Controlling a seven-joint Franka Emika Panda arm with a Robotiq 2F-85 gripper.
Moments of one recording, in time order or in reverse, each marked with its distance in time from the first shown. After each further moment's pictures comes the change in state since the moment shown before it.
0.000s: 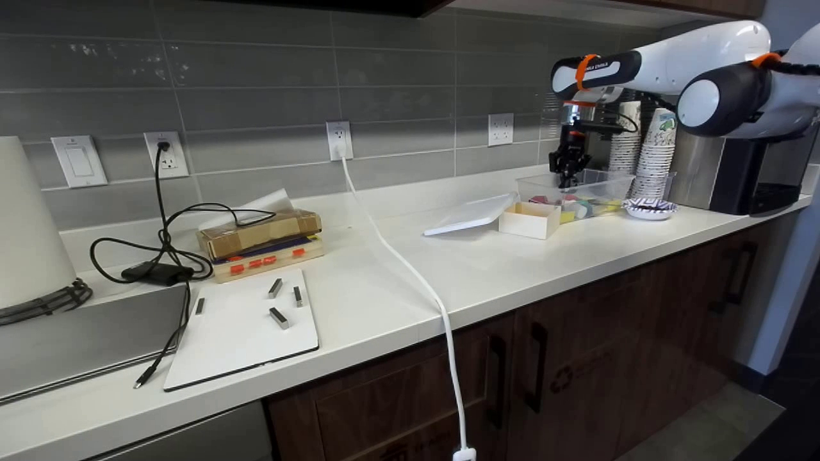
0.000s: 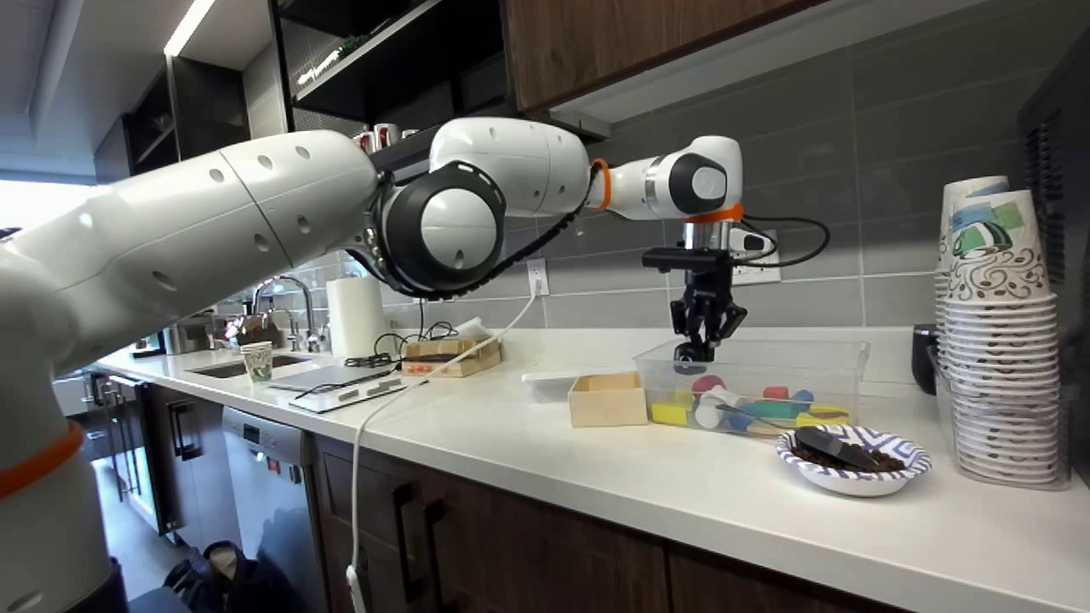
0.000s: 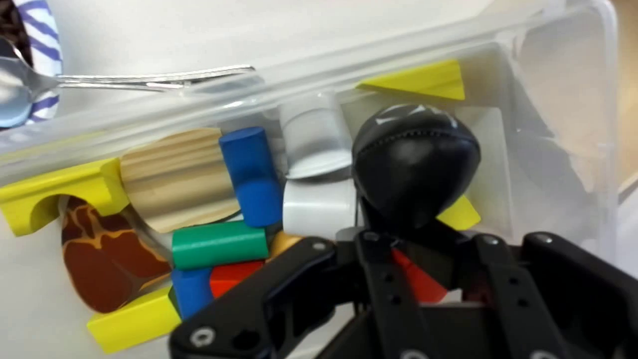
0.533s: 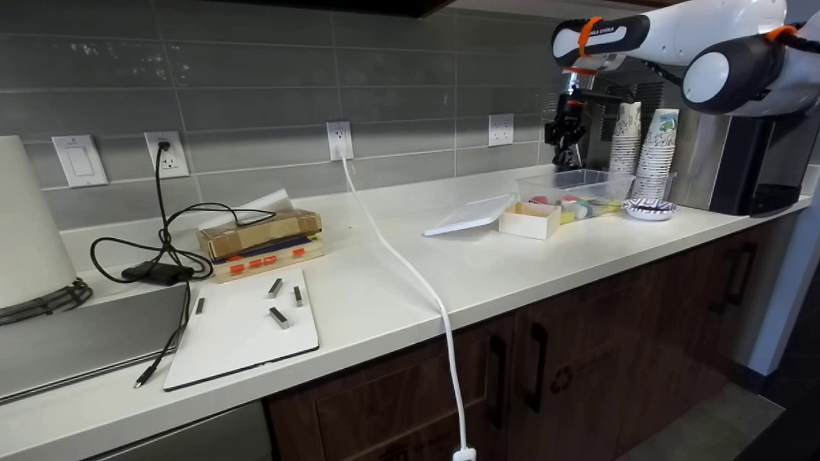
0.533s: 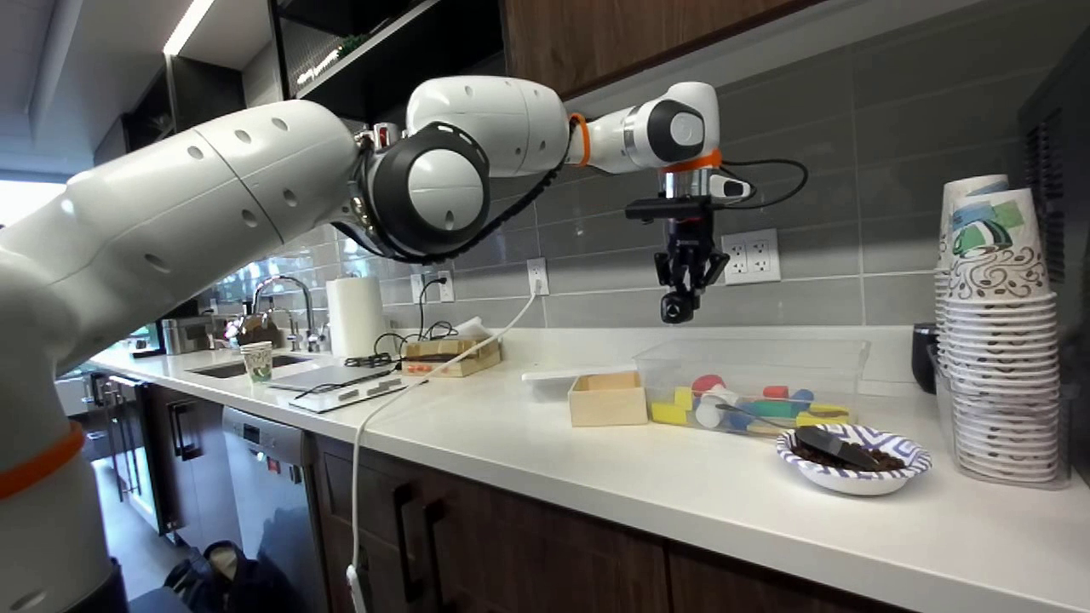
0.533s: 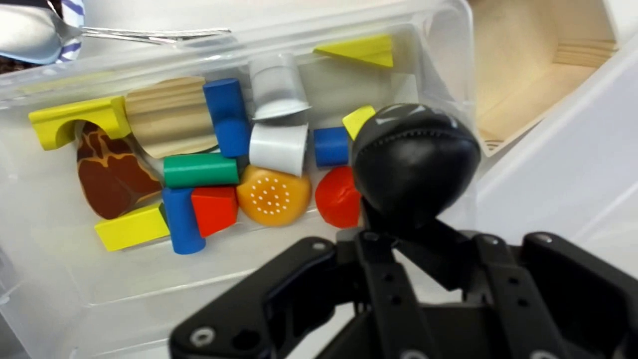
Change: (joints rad) arm 0.026 -0.110 0.015 0.000 0.002 -0.030 -0.026
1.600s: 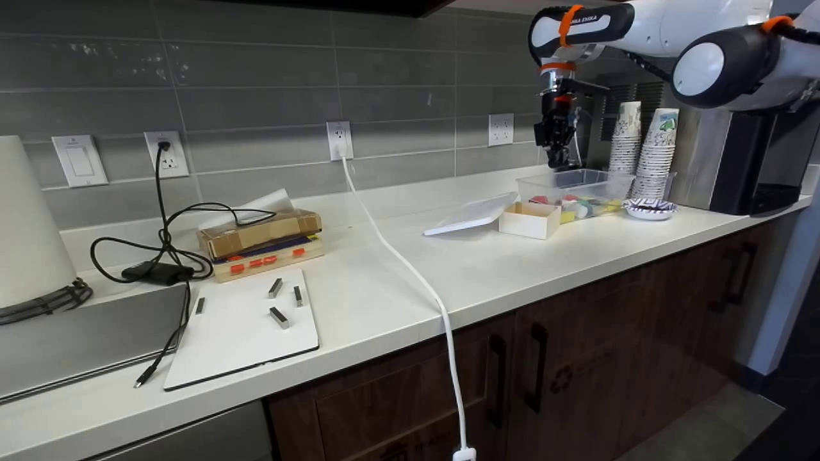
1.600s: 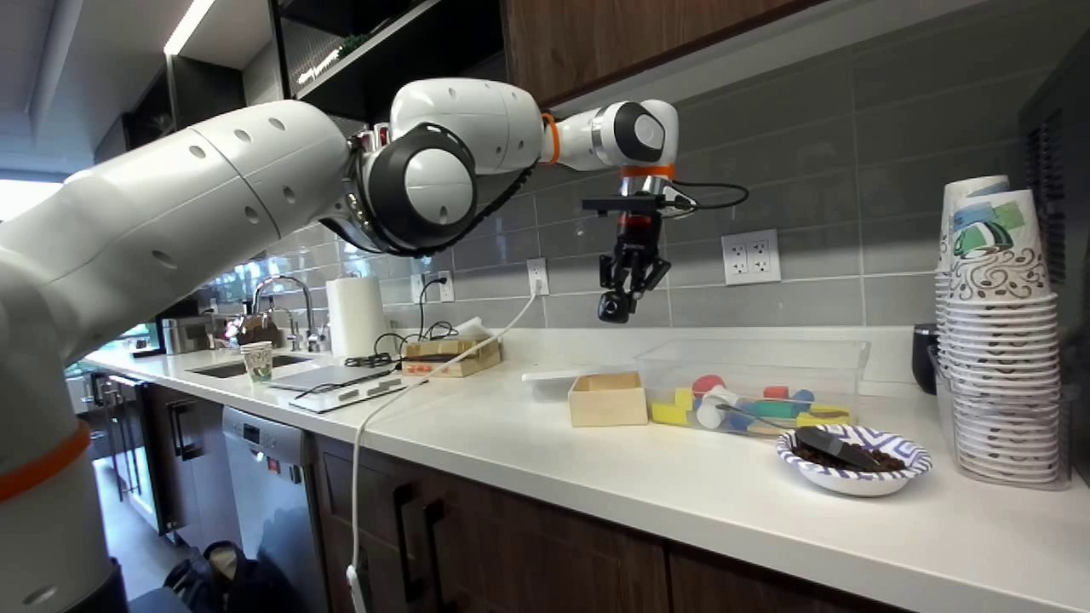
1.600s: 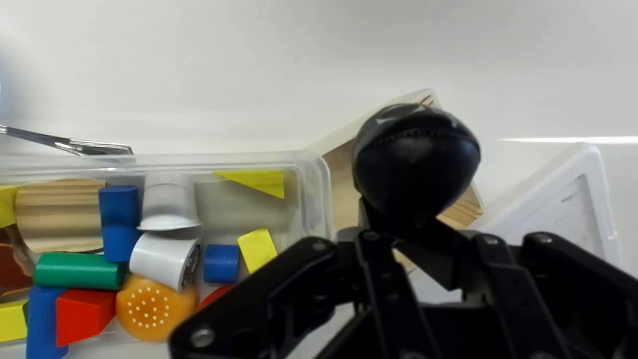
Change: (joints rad) arm 0.095 -0.028 0.001 -0.004 -0.002 -0.287 -0.058
